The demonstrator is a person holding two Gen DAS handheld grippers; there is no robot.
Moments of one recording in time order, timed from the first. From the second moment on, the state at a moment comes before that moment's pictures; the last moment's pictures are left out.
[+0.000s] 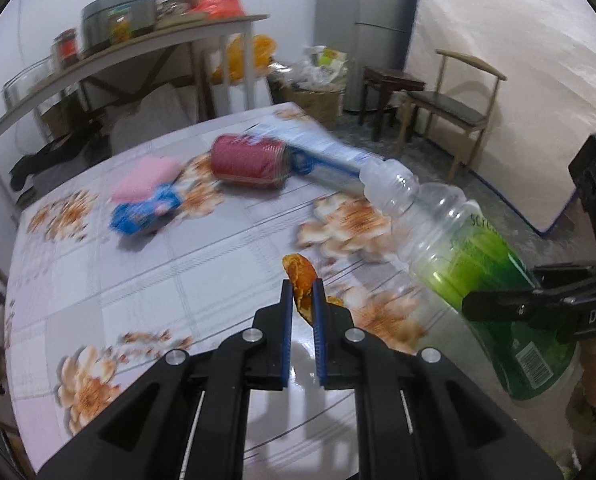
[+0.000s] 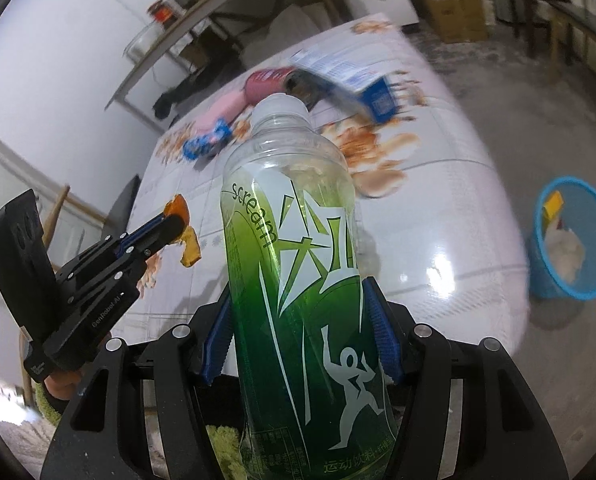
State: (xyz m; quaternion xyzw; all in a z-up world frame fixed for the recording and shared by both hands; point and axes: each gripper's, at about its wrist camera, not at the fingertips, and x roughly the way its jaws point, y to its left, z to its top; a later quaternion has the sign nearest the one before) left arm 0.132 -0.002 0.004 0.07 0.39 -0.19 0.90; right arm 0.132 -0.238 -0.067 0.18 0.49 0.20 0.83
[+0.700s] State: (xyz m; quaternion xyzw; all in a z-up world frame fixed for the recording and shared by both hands) left arm 0.165 -0.255 0.009 0.10 0.45 -0.41 0.79; right arm 0.053 -0.447 -0.113 0.38 0.44 0.00 0.82
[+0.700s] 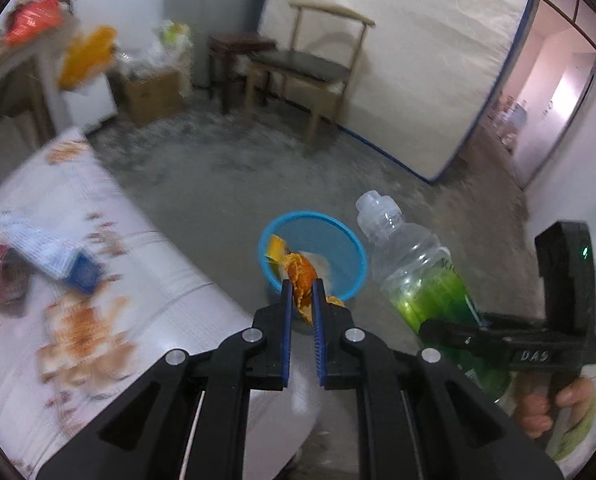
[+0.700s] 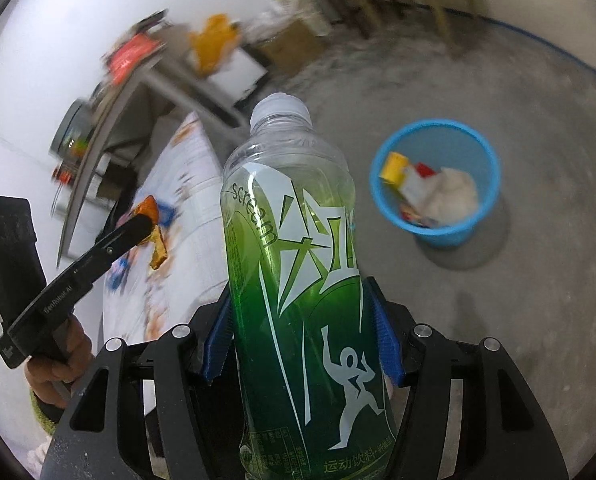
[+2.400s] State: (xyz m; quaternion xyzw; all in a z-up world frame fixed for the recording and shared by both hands) left arm 0.174 -0.068 -0.004 -0.02 0.43 -0.30 0.85; right arm 0.111 -0.435 -0.142 0.39 0.45 0.02 0.80
